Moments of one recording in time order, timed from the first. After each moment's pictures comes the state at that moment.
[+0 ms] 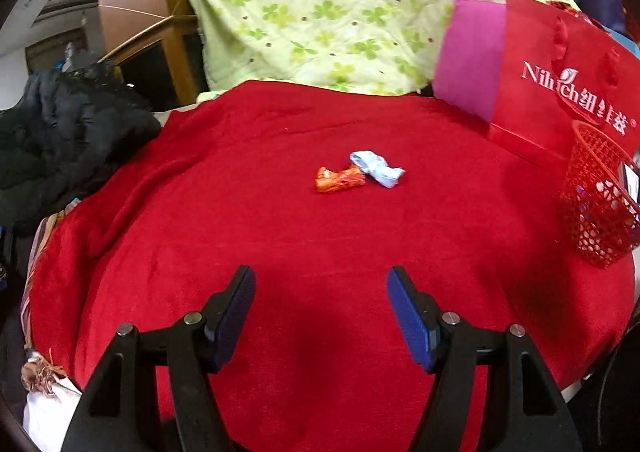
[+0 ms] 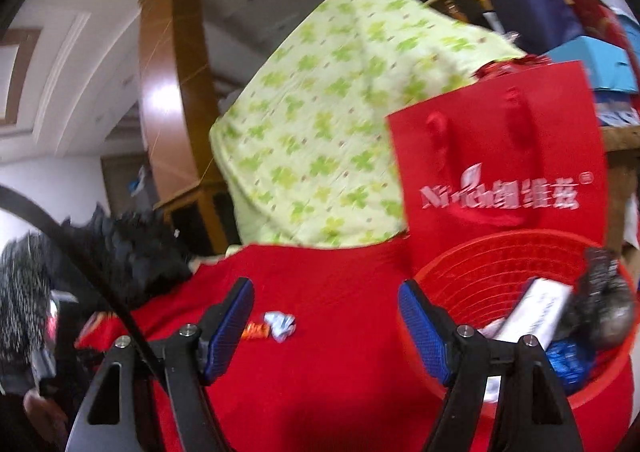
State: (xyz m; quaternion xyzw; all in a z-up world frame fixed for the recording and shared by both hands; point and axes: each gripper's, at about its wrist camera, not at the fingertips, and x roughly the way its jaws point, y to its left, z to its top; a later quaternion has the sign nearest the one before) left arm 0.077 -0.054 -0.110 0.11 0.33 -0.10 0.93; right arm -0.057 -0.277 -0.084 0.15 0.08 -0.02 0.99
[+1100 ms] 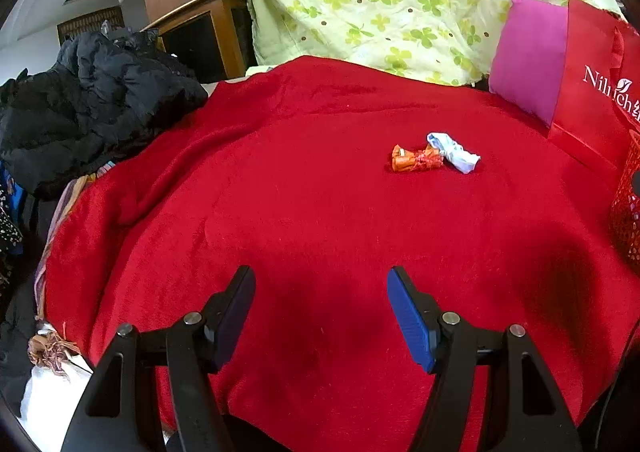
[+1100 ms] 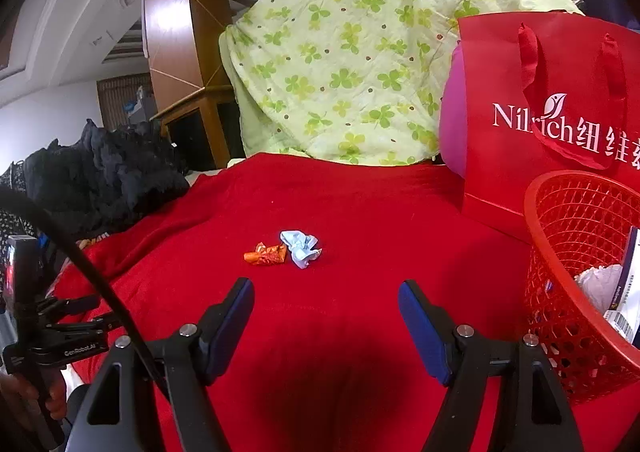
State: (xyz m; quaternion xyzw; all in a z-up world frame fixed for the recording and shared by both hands) left arm 0.103 0.001 -0.137 0.10 0.36 -0.03 0.93; right arm 0.029 -0.214 -0.128 0.11 0.22 -0.01 0.97
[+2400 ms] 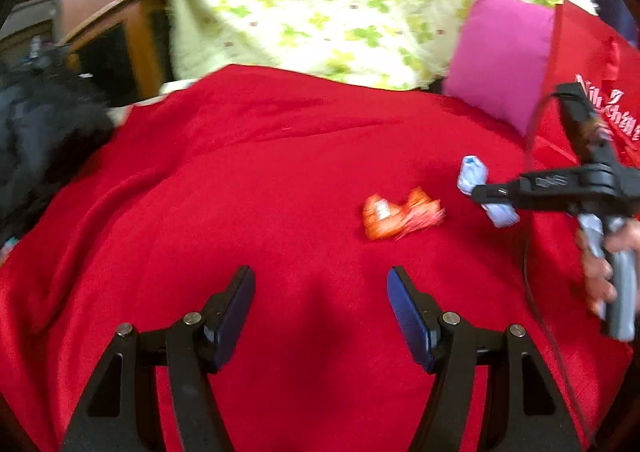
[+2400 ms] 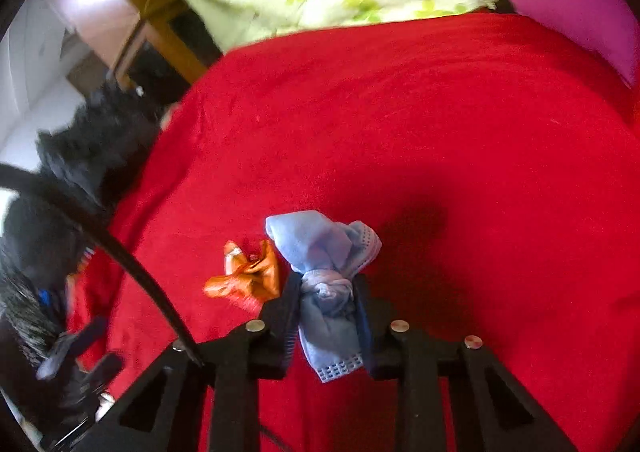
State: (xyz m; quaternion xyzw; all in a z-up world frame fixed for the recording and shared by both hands) left arm 0.248 -0.019 -0.150 0.10 0.35 -0.19 0.91; right arm 0.273 -0.248 -0.203 0.26 0.42 0.09 0.87
